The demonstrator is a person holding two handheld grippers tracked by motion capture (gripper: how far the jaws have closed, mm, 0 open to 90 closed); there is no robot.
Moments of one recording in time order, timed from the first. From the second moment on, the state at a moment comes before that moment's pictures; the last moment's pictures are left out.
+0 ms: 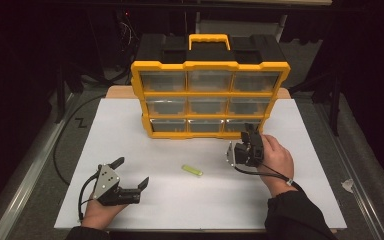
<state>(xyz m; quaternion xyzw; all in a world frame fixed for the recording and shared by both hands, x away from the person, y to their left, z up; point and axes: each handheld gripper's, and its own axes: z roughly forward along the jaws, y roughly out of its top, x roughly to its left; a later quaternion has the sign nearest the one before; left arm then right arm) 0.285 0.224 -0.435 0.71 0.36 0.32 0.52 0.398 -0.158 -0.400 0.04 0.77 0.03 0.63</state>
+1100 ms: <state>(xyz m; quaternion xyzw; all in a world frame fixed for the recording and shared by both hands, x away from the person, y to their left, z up) 0.285 0.226 -0.435 0.71 0.36 0.31 0.53 0.431 -0.152 -0.417 0.02 0.75 -0.01 0.66</state>
